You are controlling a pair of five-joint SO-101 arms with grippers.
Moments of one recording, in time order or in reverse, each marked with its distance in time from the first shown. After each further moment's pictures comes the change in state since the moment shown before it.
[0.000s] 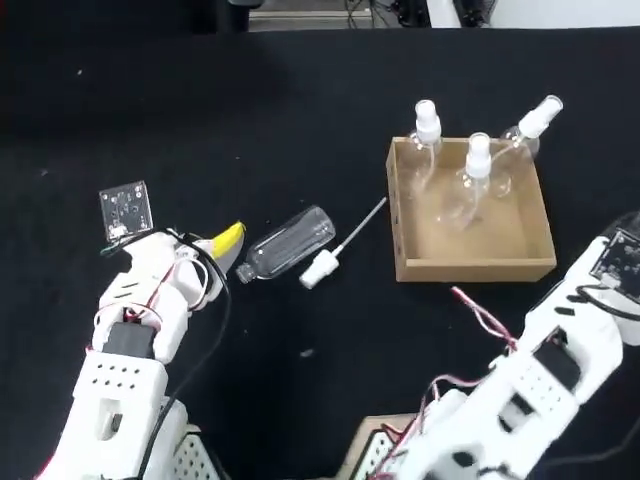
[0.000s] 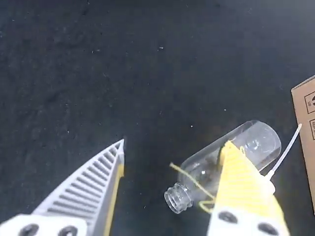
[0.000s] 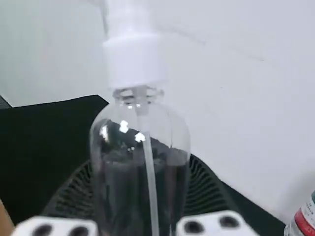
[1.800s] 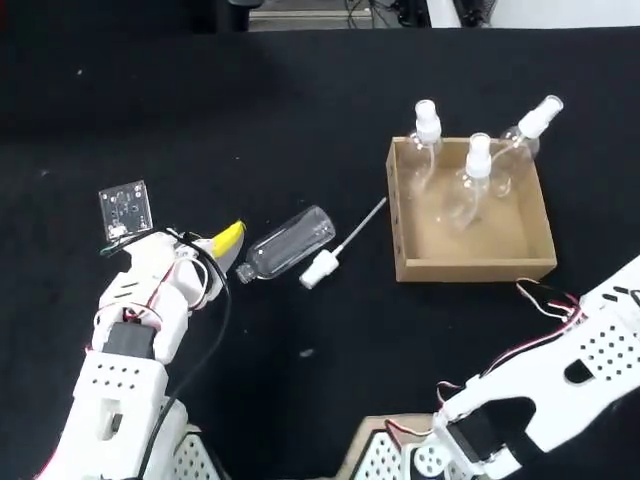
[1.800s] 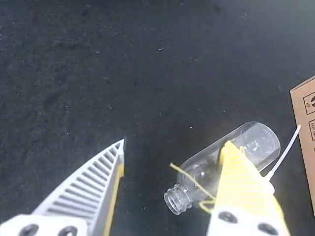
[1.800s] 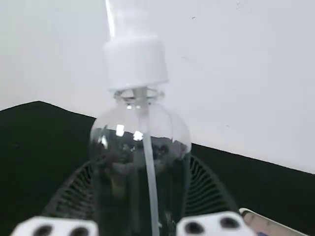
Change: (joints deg) left arm 0.0 0.0 0.0 -0.3 -0.1; right arm 8.2 105.3 -64.9 -47.6 -12.8
